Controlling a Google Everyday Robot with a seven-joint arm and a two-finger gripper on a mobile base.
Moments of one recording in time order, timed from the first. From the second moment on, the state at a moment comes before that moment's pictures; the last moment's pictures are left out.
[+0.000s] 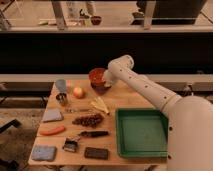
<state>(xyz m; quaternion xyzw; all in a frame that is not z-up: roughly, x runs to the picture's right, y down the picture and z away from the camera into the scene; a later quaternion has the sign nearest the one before) 0.012 -0.047 0.908 -0.09 -0.18 -0.27 0.94</state>
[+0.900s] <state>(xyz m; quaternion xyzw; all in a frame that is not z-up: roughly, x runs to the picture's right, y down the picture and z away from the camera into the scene) 0.019 -0.048 0.909 -0.09 -0.17 -0.26 0.95</state>
